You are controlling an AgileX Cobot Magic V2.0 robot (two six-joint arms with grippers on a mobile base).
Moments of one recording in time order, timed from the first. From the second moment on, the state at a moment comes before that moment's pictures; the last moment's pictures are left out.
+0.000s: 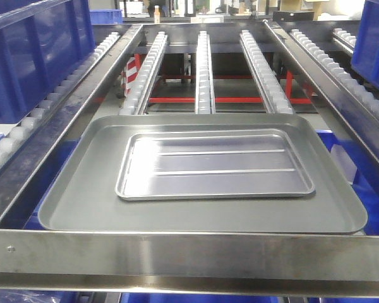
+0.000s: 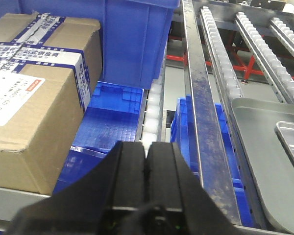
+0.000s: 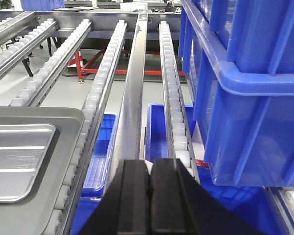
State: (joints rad) left arm -0.04 -0.01 0.03 -0.03 0.13 -0.11; right arm -0.05 -0.01 0.03 0.01 0.08 0.03
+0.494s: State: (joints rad) left arm -0.04 -0.01 0.03 -0.03 0.13 -0.11; right arm -0.05 -0.01 0.03 0.01 0.08 0.03
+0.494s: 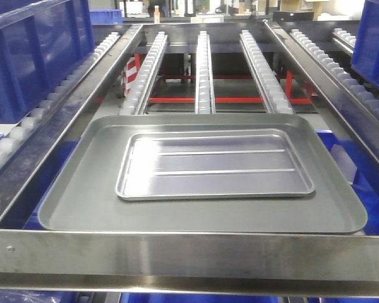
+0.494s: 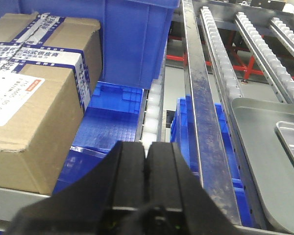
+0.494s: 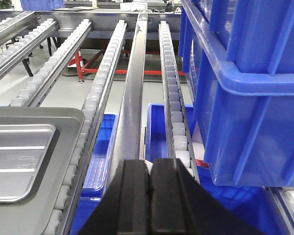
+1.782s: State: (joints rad) left arm -0.36 0.64 -0.71 0.10 0.32 -0.11; right arm 0.03 0.39 -0.53 0.01 0.16 0.06
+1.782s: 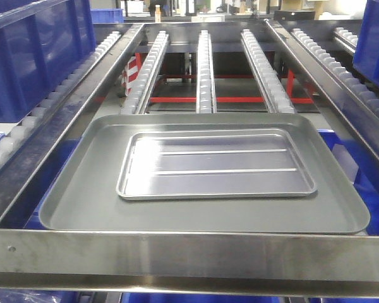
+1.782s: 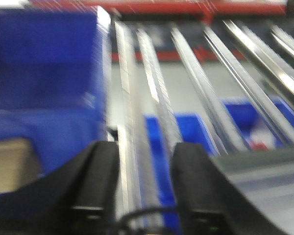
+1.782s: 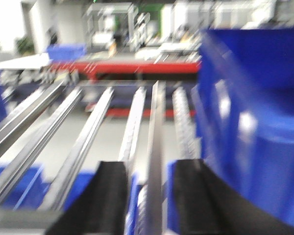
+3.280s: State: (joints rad) left arm -0.72 1.80 -1.35 0.21 0.80 -0.66; right arm 0.36 1.63 -1.14 -0.09 0.68 0.36
